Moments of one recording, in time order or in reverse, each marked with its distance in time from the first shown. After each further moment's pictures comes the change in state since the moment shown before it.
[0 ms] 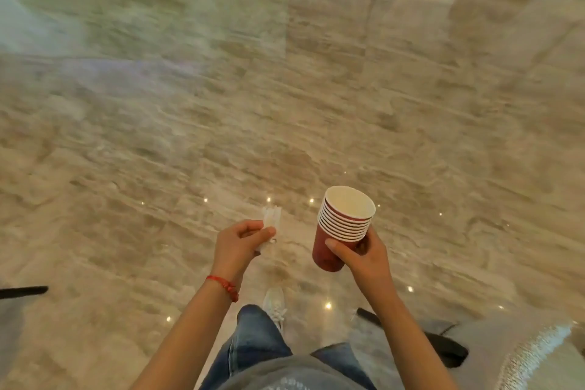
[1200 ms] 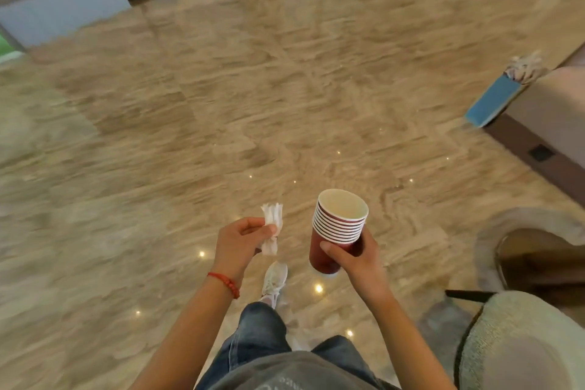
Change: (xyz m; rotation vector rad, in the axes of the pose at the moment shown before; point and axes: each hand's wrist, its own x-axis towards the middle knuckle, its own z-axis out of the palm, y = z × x) left_hand 0.307 0.190 0.427 0.441 -0.661 0.017; right_hand 0.341 -0.075 -0.196 0.190 0.673 0.065
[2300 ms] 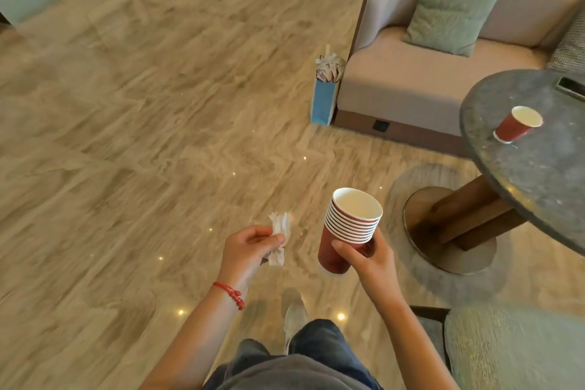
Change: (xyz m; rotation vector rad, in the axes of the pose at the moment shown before) left_hand 0.269 0.166 0.437 0.338 -0.658 -0.001; right_hand 0.297 -0.071 -0.269 0.171 0.745 -0.056
